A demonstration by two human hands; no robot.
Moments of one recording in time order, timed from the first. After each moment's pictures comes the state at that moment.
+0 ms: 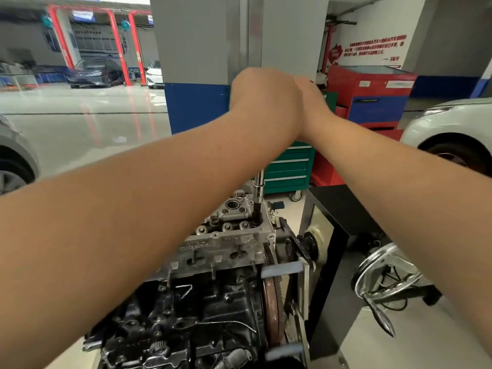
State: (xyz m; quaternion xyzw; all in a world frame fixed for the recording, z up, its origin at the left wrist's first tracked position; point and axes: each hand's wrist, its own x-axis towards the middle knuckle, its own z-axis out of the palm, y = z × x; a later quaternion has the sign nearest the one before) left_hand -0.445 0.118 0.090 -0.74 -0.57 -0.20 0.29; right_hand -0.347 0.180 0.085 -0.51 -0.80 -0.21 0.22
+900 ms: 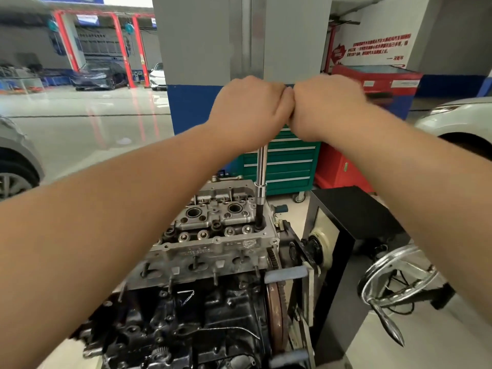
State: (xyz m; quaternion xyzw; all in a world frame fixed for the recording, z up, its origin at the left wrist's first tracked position) left_hand -0.485 0.148 0.076 -0.80 -0.44 -0.33 0.23; right_hand -0.342 0.152 0.094 -0.61 -0.72 -0.31 0.12
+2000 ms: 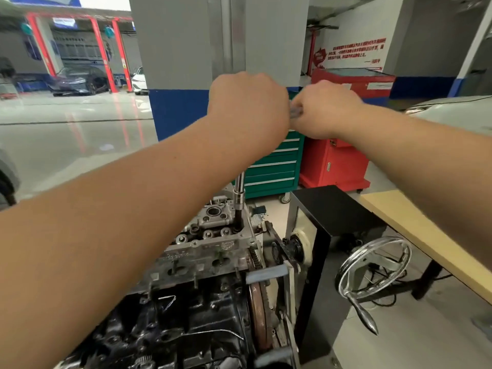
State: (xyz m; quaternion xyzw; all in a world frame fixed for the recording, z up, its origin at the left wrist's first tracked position) left_hand -0.428 0.112 0.098 -0.74 -0.56 -0.16 0.35; right_hand -0.278 0.156 0.106 -0.61 -0.76 -0.18 0.12
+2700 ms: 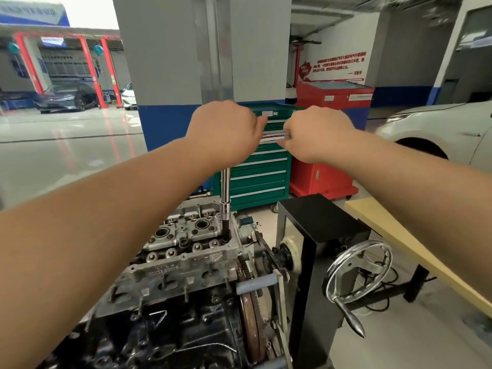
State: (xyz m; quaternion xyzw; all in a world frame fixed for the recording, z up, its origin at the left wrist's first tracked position) left_hand -0.446 0.133 0.094 -0.79 -0.49 -0.21 0.31; right_hand -0.266 0.123 0.099 -0.63 -0.73 -0.24 0.10
